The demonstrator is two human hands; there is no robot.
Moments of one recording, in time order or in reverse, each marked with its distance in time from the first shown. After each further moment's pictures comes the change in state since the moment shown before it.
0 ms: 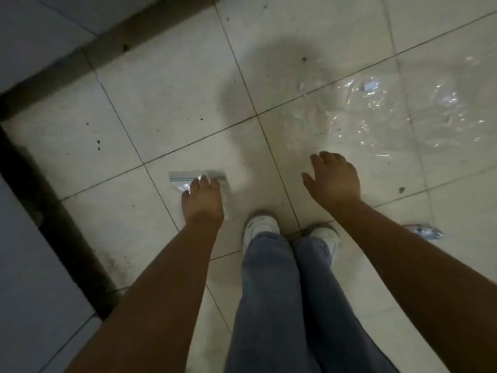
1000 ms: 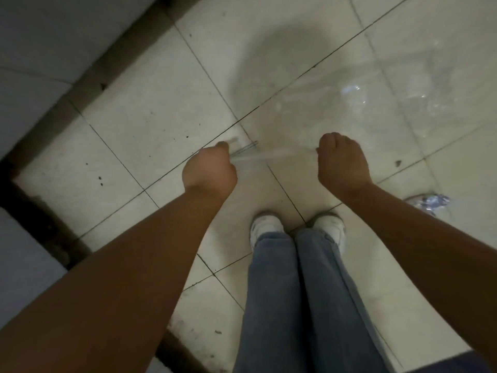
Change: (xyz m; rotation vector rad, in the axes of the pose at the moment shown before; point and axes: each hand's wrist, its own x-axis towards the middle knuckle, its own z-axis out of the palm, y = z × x) left_hand -0.008 0.044 -0.108 -0.191 0.219 0.181; right_hand -0.013 0.024 -0.017 0.183 0.421 -0.039
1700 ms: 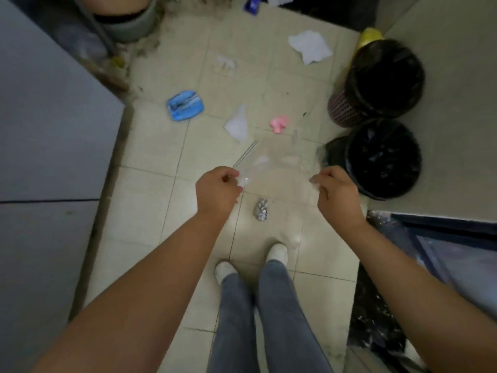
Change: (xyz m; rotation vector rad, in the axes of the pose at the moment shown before) left_hand -0.270 0.358 -0.206 -0.587 -0.250 0.425; right_hand -0.291 0.082 -0.405 0.271 0.657 0.706
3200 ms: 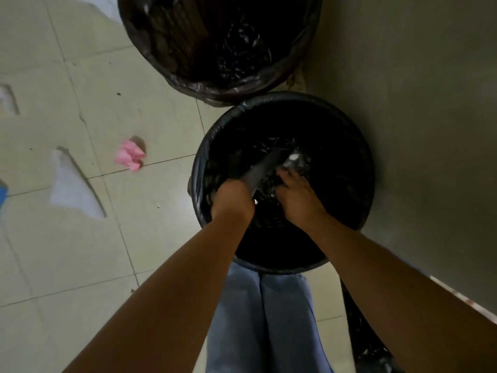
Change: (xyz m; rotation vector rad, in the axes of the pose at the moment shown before) left_hand 0.210 -0.023 0.554 1.260 -0.550 0.093; right_hand 0.061 0.532 0.130 0.045 -0.654 0.474
